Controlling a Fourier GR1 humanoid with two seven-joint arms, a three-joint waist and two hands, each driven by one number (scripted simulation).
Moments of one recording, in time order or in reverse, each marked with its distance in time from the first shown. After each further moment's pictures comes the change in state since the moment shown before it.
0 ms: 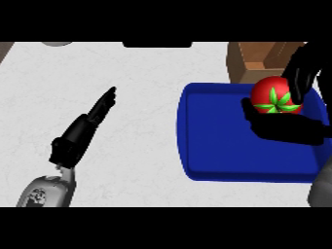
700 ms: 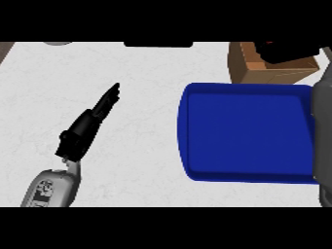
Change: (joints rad) left arm -0.047 -0.023 0.017 0.063 -0.021 -0.001 -0.024; right arm -0.225 -0.142 -0.191 0.519 -0.055 -0.247 -0.160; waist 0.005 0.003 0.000
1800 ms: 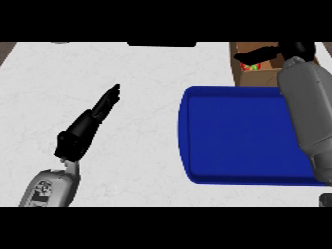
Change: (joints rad) left arm 0.003 -0.001 0.009 -0.007 0.000 -0.032 -0.004; right arm -0.128 -0.044 -0.134 0.851 -0.040 -0.409 -0.252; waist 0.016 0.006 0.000
